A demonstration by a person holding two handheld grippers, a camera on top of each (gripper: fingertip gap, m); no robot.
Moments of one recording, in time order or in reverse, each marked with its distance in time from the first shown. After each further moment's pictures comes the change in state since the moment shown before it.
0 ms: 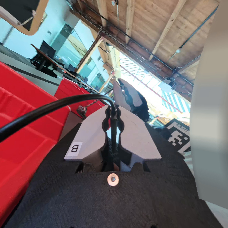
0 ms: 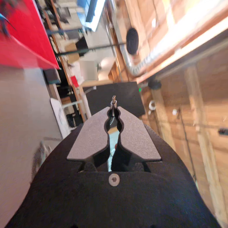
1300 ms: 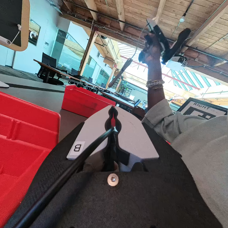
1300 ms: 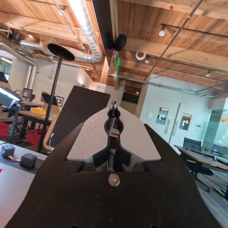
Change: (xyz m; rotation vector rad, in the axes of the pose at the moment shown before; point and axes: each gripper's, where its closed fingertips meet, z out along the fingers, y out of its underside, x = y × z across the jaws) left arm 0.008 0.017 0.009 -0.061 0.010 0.249; right arm 0.316 0.183 0.007 -0.112 0.334 1.020
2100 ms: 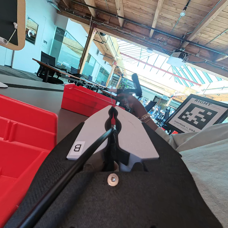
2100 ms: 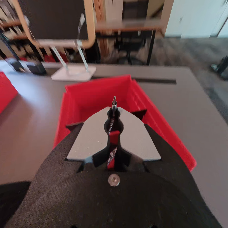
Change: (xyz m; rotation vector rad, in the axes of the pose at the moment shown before) left arm 0.002 0.003 0.002 -0.021 0.004 0.019; right arm -0.004 0.312 -0.145 -0.851 -0.092 0.331
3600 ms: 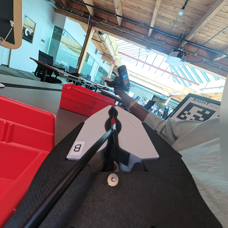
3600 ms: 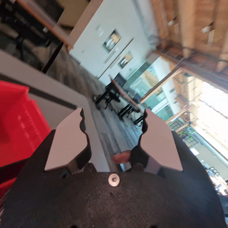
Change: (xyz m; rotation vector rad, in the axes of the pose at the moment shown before) left arm 0.001 0.001 0.001 -0.006 0.013 -0.002; right arm 0.102 -0.092 0.019 0.167 0.793 -0.738
